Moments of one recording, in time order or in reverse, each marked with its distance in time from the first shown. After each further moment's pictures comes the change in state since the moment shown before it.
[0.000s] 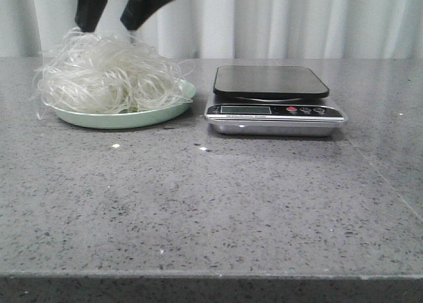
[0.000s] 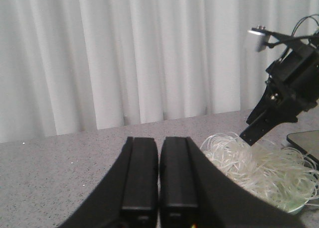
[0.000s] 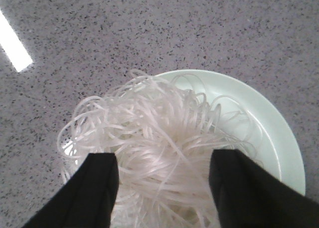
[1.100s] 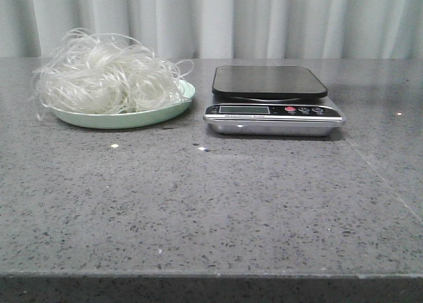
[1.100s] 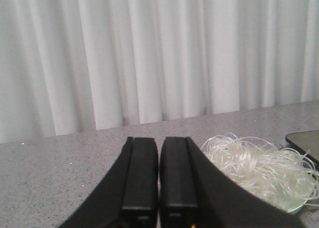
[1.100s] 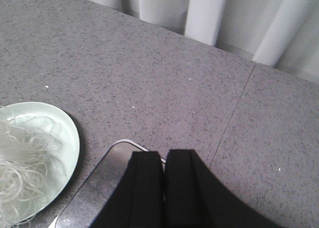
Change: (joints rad) left arm 0.000 0.000 0.000 0.000 0.000 0.000; right arm -0.424 -0.521 0.462 -0.004 -0.199 0.007
